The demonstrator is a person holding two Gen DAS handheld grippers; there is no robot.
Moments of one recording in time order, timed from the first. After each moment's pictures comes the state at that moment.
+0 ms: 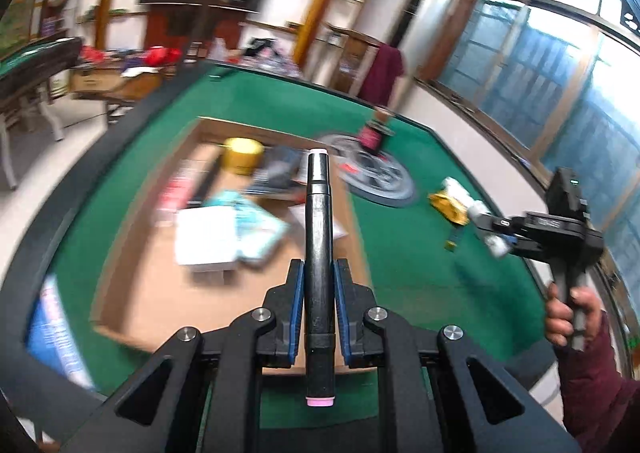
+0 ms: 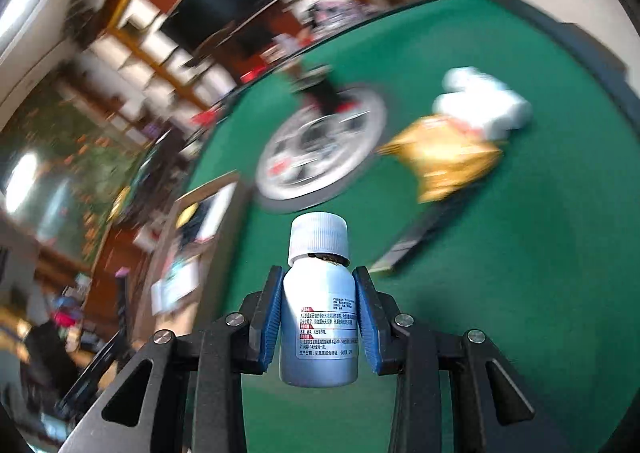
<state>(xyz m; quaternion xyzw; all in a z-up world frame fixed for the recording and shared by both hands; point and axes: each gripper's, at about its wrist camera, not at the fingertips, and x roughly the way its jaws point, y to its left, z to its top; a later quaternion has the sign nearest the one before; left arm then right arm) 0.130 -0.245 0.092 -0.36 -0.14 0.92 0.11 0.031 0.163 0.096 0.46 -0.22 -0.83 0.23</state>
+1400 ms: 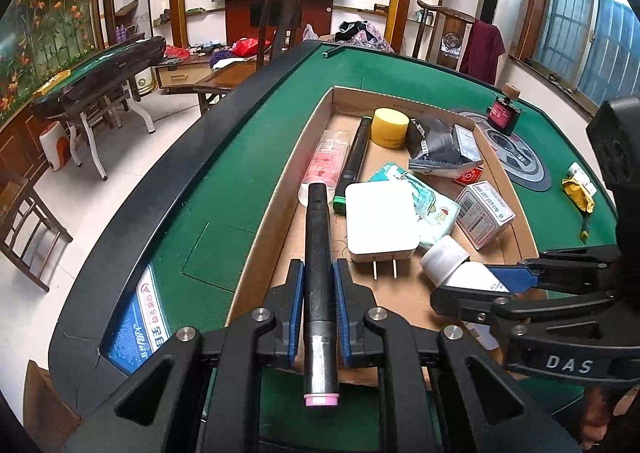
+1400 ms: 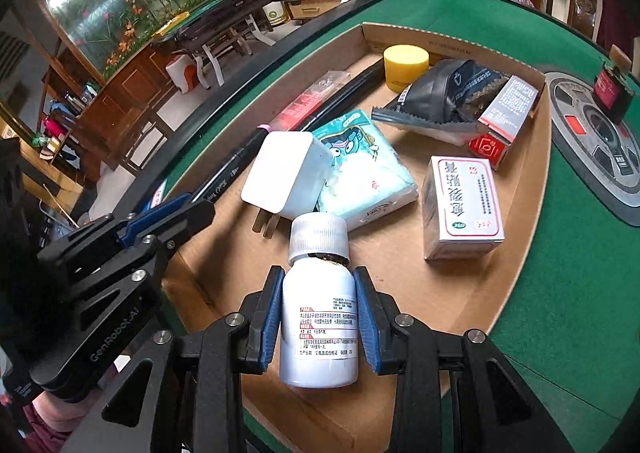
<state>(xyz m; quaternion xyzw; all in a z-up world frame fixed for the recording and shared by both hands) 0.105 -0.291 0.047 -0.41 -0.06 0.91 -0.05 0.043 -0.130 0.036 0.53 0.05 -0.78 0.33</state>
